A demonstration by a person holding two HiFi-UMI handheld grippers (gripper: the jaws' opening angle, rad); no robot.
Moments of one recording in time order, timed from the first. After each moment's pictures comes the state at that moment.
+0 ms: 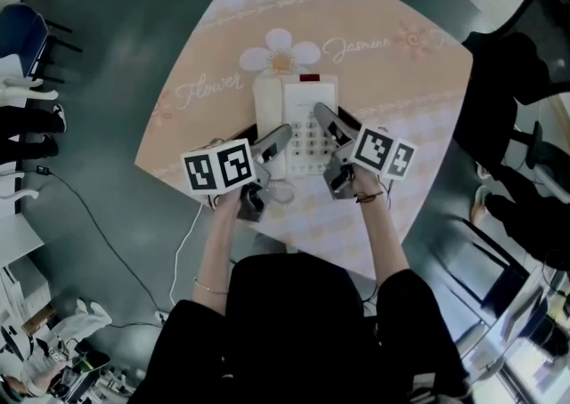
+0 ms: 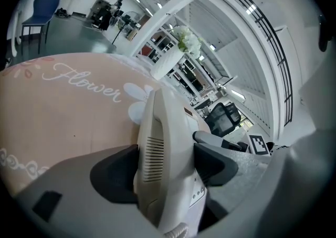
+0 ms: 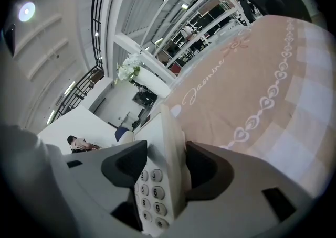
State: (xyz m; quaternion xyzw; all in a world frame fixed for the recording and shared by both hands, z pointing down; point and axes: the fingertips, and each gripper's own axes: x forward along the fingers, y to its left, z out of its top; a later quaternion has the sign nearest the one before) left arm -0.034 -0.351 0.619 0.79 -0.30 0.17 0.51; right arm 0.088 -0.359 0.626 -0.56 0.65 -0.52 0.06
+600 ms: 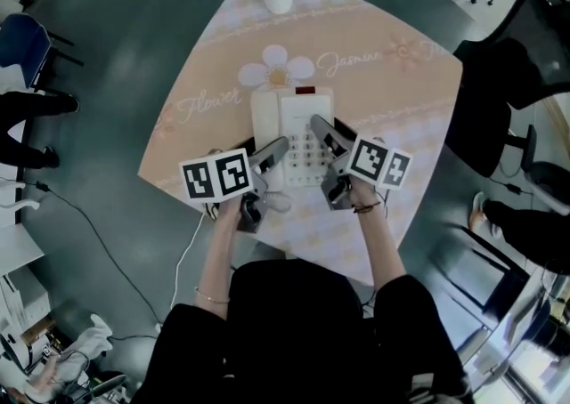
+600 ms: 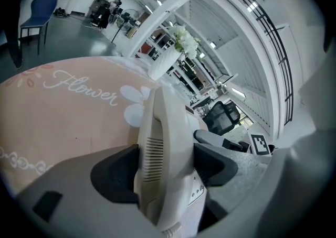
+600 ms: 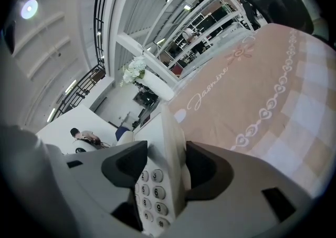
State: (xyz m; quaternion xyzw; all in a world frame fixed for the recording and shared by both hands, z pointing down) left arm -0.031 -0.348 0.602 0.78 -0.30 0.19 0.52; right arm 0.091 -0.357 0.607 -0.56 0.65 -0.51 0.06
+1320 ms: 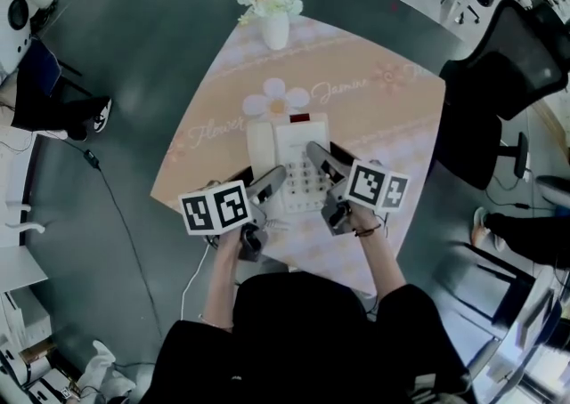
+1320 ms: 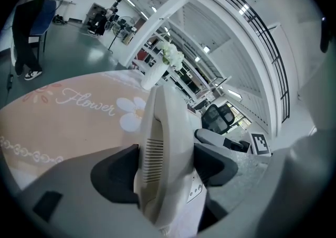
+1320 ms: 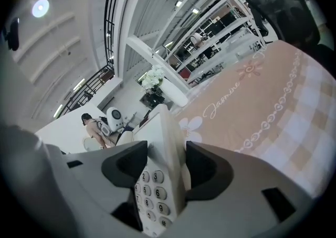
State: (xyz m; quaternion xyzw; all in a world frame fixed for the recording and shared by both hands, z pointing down) left arm -0.043 -0.329 0.545 0.80 -0.30 0.17 0.50; right arm 0.078 -0.340 0.544 -0.55 0.68 -0.48 0.06
